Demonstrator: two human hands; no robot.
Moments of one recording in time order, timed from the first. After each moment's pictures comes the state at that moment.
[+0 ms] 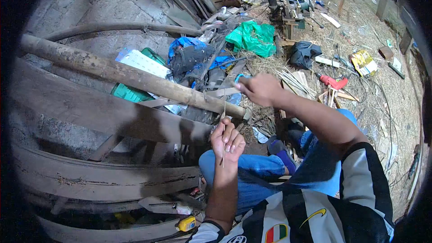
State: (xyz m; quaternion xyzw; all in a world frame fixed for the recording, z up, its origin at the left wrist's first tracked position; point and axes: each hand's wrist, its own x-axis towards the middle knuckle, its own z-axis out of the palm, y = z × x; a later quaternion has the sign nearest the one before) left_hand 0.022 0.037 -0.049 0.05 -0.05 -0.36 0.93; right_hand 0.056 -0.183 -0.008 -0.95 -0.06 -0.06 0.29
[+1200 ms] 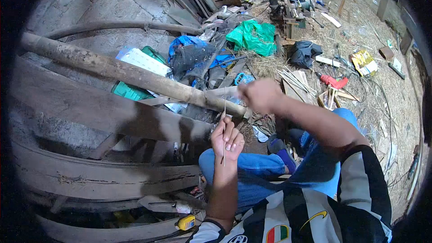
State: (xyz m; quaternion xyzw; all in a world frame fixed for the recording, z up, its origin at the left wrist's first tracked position) left_hand 0.014 0.042 -0.048 0.11 -0.04 -0.35 0.93; right_hand 0.045 -0.174 -0.023 -0.96 -0.16 -0.09 0.21
